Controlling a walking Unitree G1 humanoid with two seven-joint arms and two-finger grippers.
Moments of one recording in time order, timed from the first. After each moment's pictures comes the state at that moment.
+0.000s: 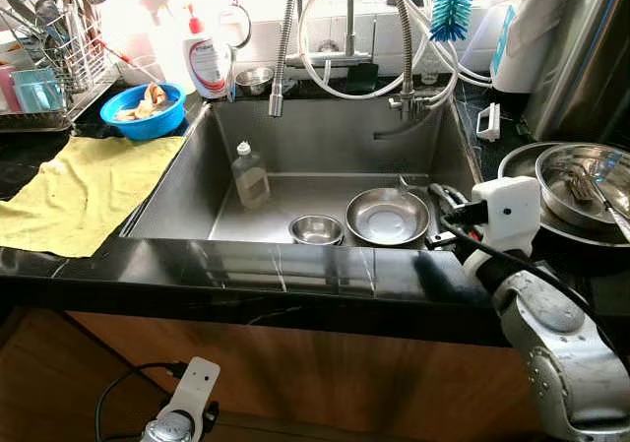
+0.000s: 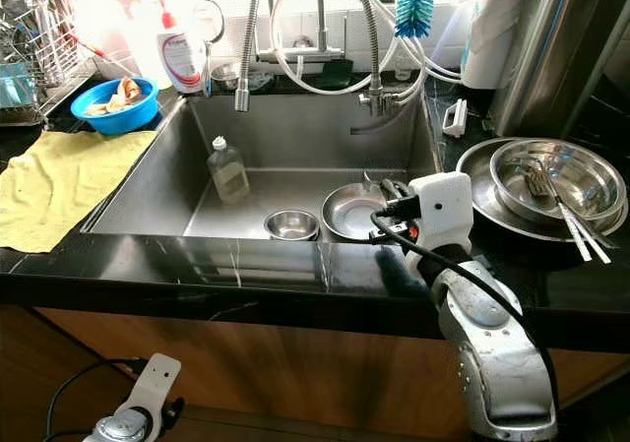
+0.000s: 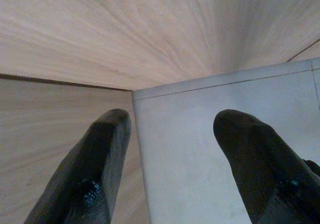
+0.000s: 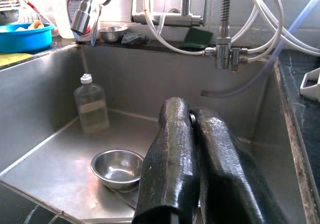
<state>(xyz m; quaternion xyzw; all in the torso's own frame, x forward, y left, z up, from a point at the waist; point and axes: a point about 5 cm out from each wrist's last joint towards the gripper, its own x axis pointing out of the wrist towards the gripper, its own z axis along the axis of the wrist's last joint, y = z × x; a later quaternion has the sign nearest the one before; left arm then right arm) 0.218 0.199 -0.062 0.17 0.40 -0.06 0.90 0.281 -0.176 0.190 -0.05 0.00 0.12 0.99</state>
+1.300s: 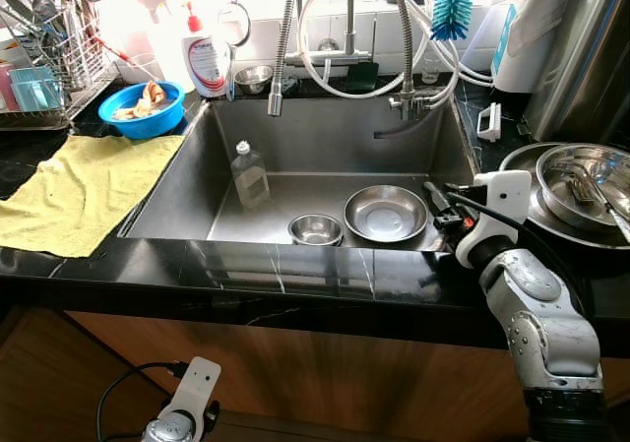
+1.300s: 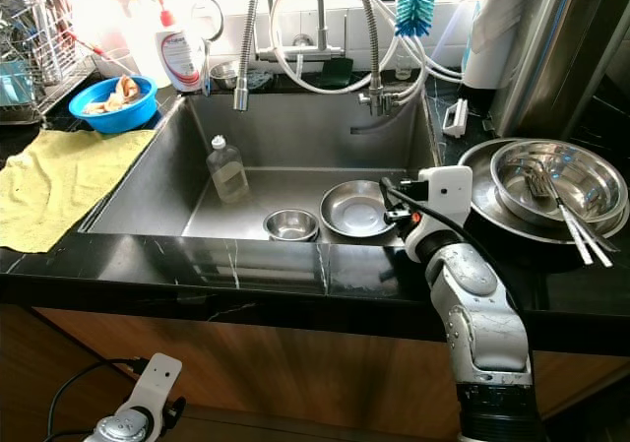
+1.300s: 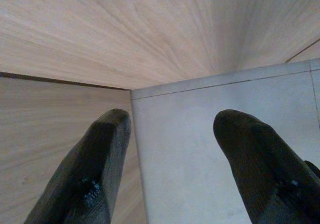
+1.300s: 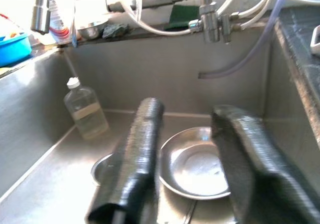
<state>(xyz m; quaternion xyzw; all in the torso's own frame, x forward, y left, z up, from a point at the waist) 0.217 0.199 -0.063 0.17 0.40 -0.06 0.90 0.313 -0.182 0.173 0.02 0.02 0.09 1.00</state>
